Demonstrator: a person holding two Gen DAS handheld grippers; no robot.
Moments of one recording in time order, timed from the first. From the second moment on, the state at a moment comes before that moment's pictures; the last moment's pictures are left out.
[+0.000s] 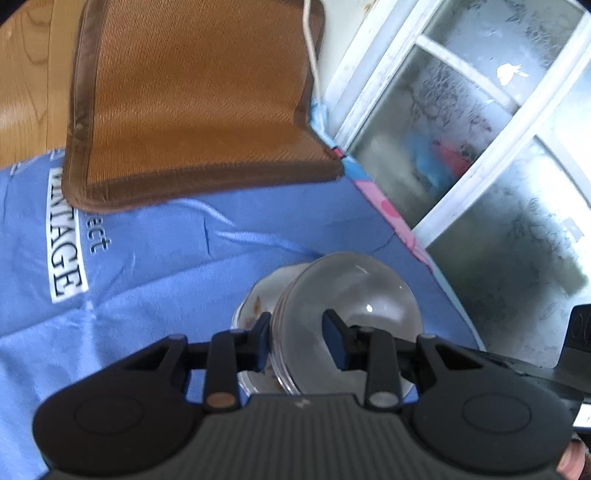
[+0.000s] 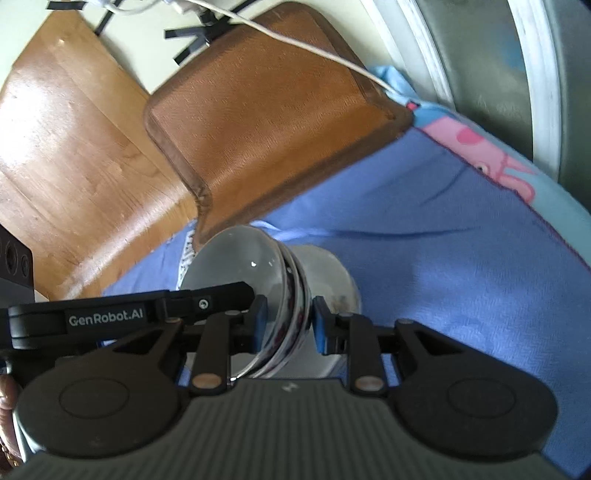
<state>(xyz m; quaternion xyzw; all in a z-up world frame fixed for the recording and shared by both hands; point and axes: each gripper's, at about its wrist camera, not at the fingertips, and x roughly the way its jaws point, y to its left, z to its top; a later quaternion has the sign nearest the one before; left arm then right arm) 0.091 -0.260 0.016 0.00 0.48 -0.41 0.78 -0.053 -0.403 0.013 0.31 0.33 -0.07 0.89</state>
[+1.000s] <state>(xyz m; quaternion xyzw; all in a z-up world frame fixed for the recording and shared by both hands) -0.030 -0.178 0.056 0.07 0.31 -0.36 0.88 -0.163 -0.317 0.034 0.23 0.20 -0.15 0.94</state>
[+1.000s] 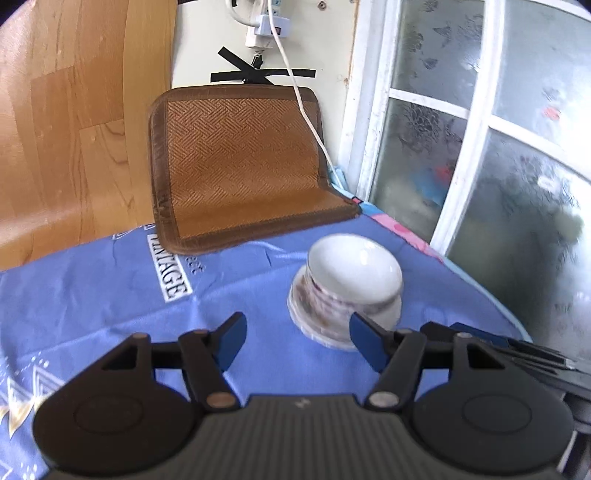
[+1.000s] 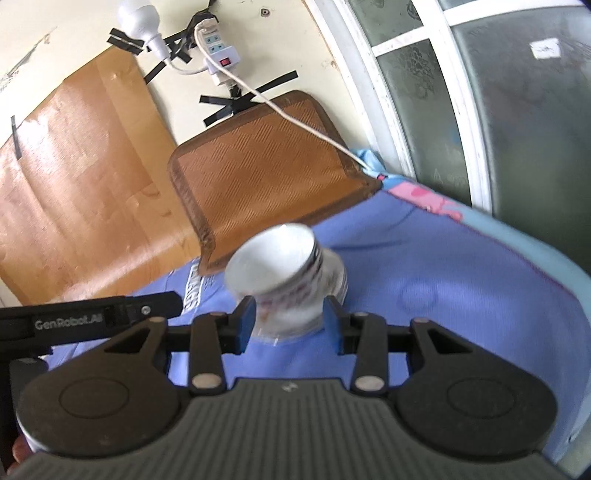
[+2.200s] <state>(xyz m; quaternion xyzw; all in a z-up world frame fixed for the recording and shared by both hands) -0.165 -0.094 0.049 0.05 0.26 -0.23 0.93 -0.269 -0.261 0.041 0.24 0.13 -0.07 0.96</state>
